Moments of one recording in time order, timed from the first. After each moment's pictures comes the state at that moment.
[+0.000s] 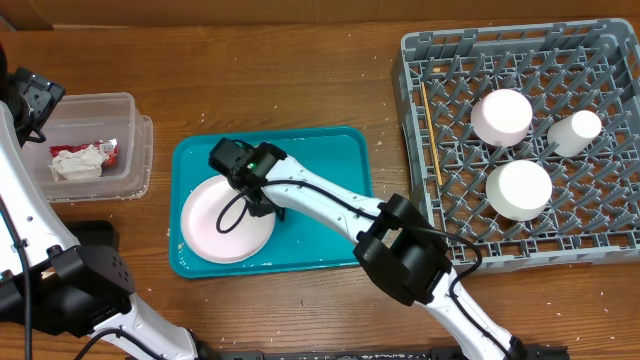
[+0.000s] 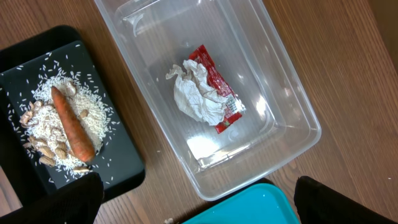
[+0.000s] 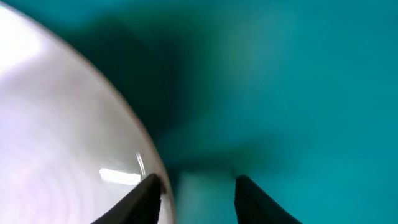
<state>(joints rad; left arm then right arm) 0.50 1.93 2.21 -1.44 -0.18 -0.65 0.93 2.43 2.08 -1.12 0.19 0.62</state>
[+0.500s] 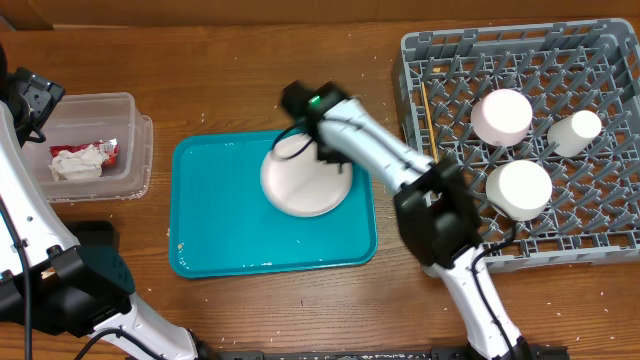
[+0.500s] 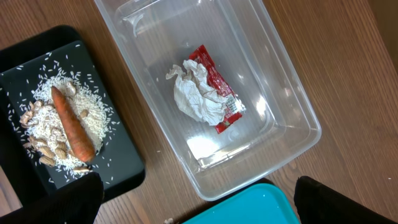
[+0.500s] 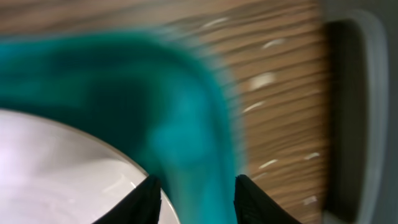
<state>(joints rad) 0.50 1.93 2.21 -1.44 -0.18 -0.65 0.62 2.43 2.13 -1.33 0.38 0.75</state>
